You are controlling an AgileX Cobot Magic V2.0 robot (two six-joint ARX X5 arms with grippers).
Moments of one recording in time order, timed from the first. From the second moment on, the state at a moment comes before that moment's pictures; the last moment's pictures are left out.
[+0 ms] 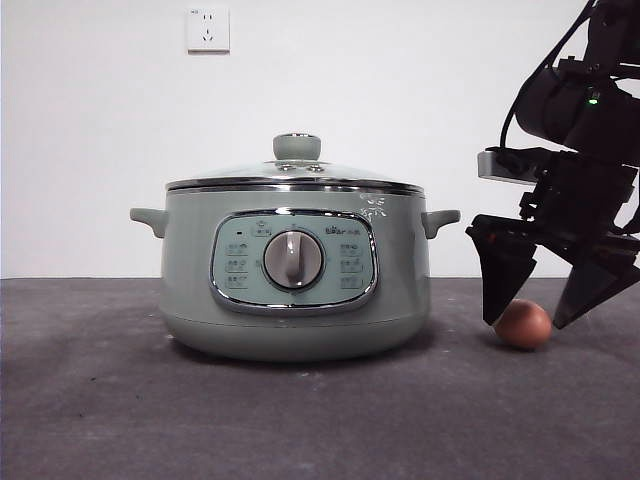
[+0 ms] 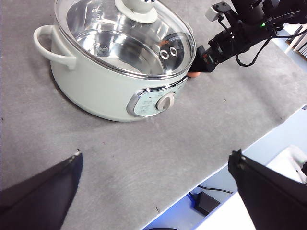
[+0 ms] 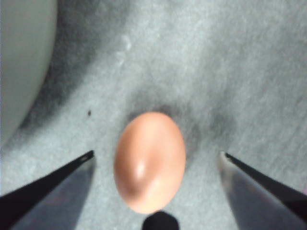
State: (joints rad) left arm -0.07 0.50 0.83 -0.97 0.60 0.00; right arm 0.24 1.73 1.05 -0.42 -0.13 -0.09
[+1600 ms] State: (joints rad) left arm -0.37 1.12 1.13 -0.57 0.32 0.00; right arm 0.24 0.92 1.05 -0.78 -0.14 -0.03
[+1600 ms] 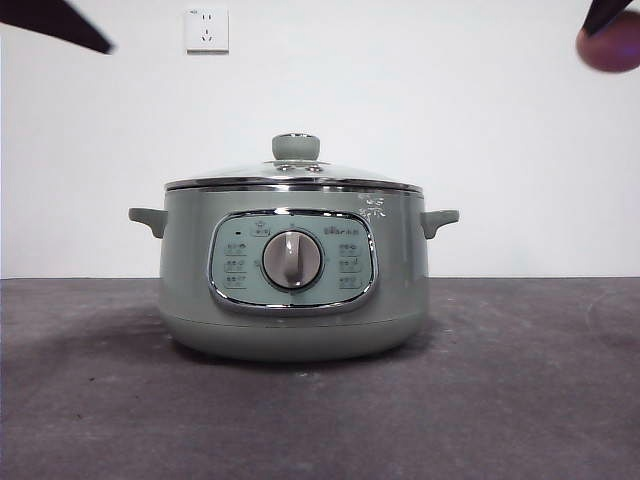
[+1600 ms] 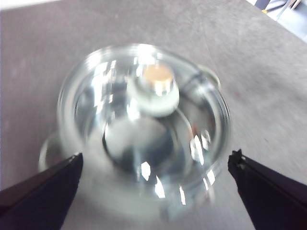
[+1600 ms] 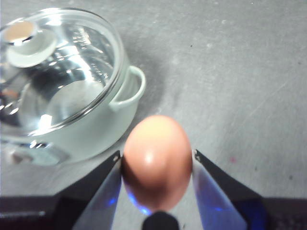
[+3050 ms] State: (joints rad) left arm -0.53 1.65 1.37 -0.35 0.16 0.01; right arm 0.24 0.82 1.05 -0.87 -0.21 0.00
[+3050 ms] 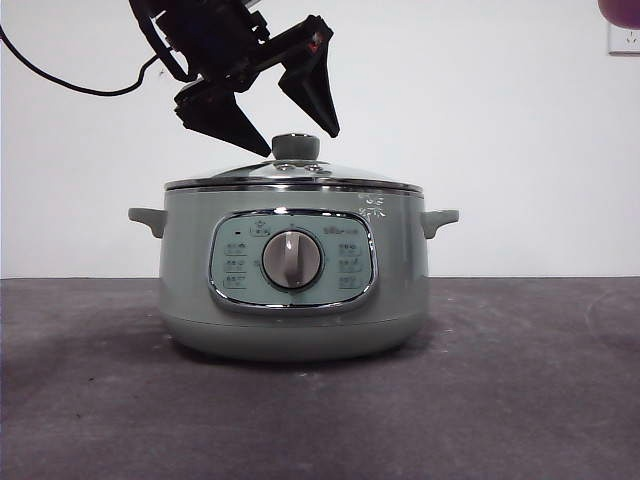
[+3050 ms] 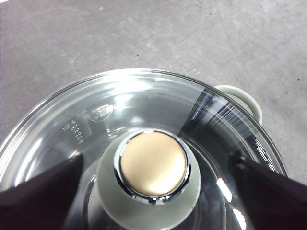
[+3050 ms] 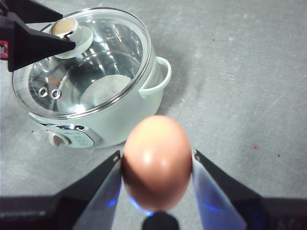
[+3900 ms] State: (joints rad) left arm -0.54 1.67 1.37 -0.36 0.15 0.01; right arm 0.24 0.82 1.05 -0.87 -0.21 0.00
